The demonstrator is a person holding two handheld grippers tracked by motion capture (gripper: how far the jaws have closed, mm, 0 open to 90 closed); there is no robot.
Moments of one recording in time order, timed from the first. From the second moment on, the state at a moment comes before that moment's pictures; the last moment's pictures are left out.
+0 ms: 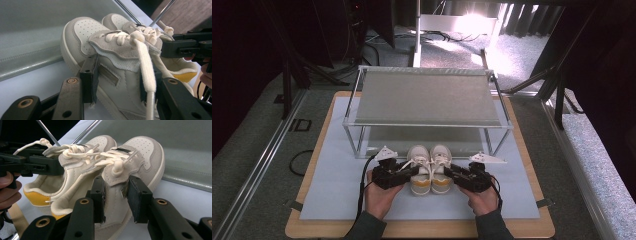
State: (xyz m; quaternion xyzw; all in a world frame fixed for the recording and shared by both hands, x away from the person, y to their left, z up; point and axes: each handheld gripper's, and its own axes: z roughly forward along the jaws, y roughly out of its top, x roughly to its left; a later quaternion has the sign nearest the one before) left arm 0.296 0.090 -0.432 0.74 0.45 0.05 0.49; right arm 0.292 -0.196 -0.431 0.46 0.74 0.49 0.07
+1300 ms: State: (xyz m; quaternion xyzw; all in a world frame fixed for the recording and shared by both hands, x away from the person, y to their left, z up) left arm 0.333 0.078 -0.430 0.71 0.47 0.09 0.52; right arm 0.331 -0.200 -0.429 0.47 0.72 0.50 0.09
